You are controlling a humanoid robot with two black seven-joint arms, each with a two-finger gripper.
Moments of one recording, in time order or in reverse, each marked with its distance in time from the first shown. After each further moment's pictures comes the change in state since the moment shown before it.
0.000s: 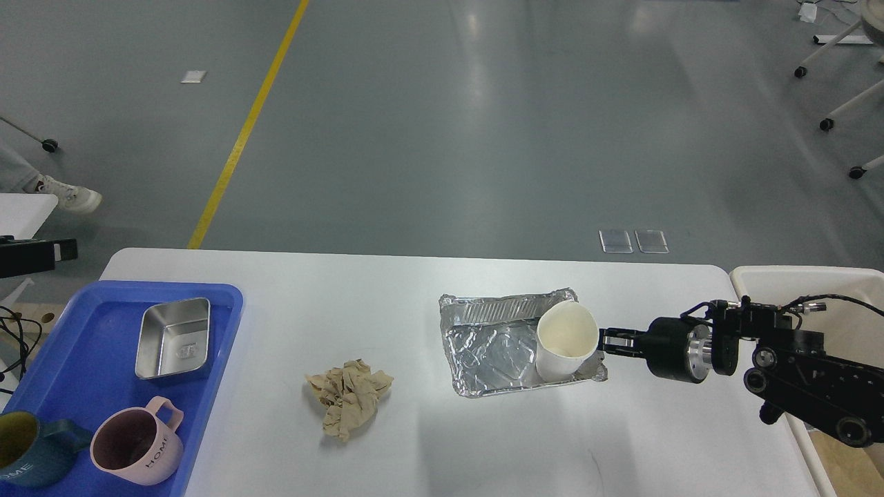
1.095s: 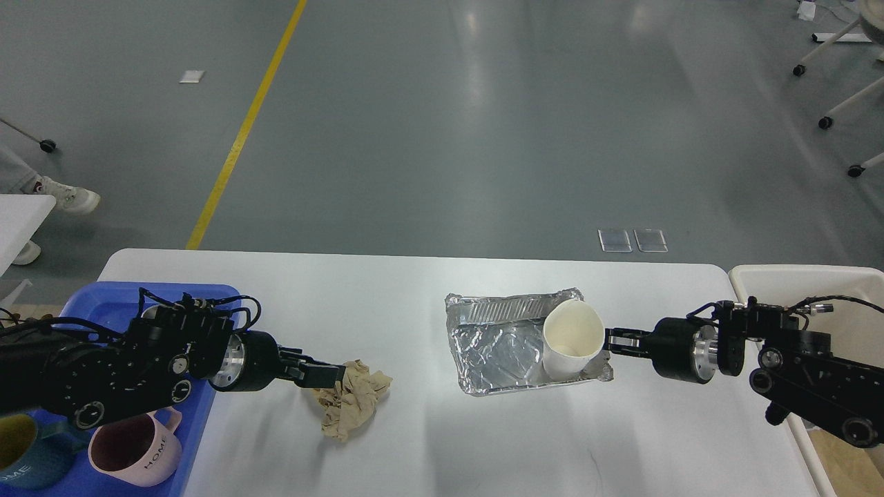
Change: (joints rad) left arm 0.511 -1.036 -0.002 0.543 -0.018 0.244 0.017; right arm -0.007 -0.012 0.000 -0.004 0.011 -0.001 0.000
